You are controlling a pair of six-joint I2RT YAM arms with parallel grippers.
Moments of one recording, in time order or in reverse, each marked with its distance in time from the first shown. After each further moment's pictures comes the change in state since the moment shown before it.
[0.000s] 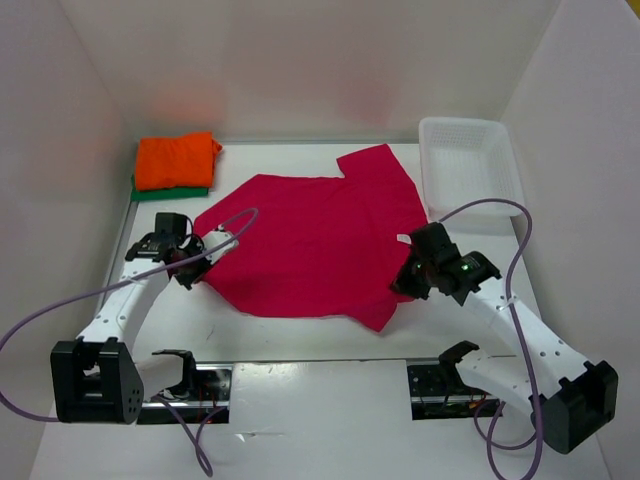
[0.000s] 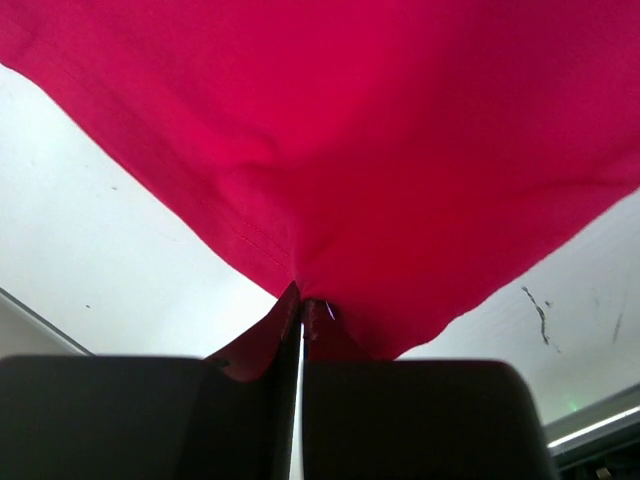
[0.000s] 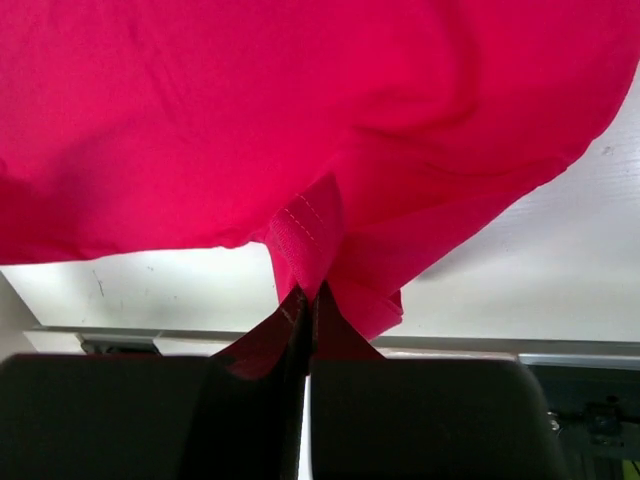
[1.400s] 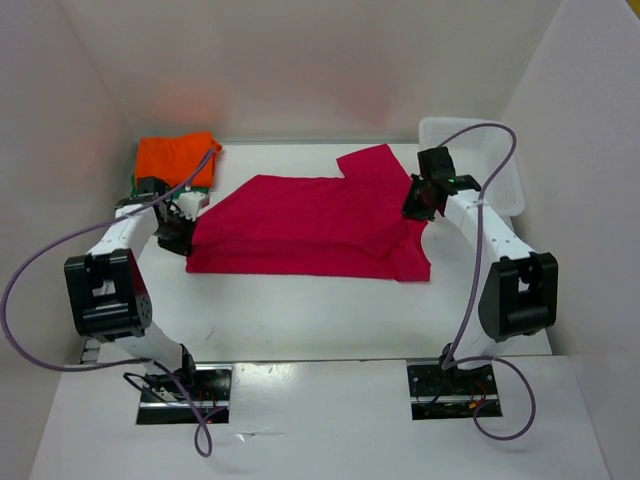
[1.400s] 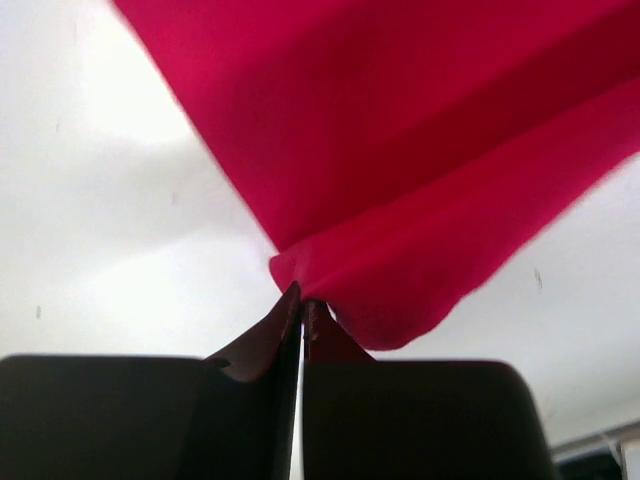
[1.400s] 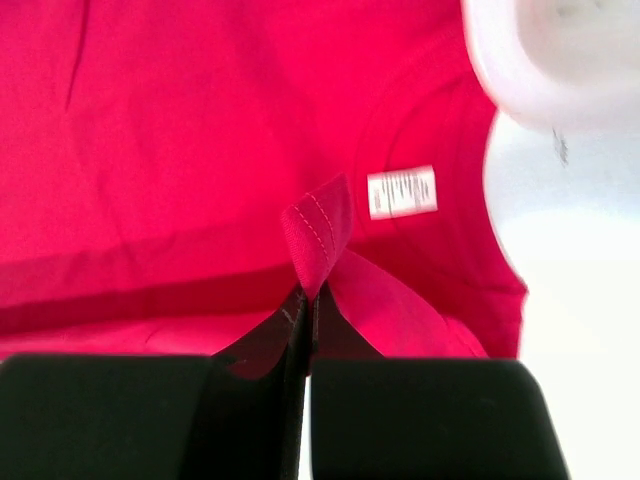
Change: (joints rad) left arm 0.188 0.495 0.365 -0.011 0.097 -0.309; right arm -0.313 0.641 0.486 0.215 0.044 -0.436
